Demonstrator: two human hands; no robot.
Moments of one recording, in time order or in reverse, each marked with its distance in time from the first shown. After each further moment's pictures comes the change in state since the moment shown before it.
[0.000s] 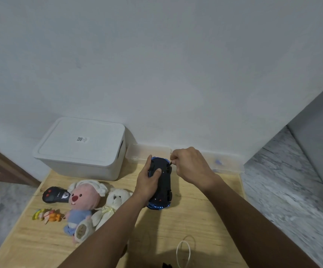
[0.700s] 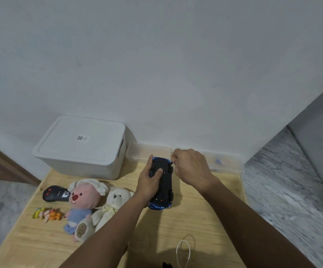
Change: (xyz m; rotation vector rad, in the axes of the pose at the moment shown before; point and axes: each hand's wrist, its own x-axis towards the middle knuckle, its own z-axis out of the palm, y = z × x) left_hand -0.002 -0.001 0.002 -0.010 -0.012 0.003; right_hand -0.003 0.000 0.007 -0.099 0.042 0.006
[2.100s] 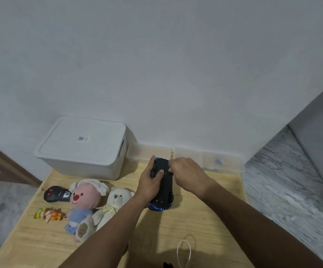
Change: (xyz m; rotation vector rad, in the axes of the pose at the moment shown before) left_hand -0.003 0.000 -0.001 0.034 -0.038 0.038; right_hand -0.004 0.000 0.016 -0.134 -0.184 -0.195
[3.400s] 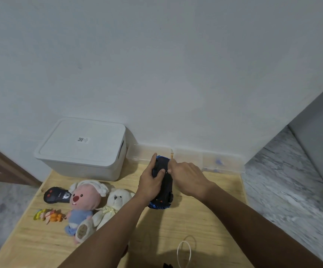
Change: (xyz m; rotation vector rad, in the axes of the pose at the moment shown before) left_hand 0.011 -0.005 -0.001 0.082 -0.010 0.094; right_hand -0.005 0.001 0.007 0.067 -0.029 0.061
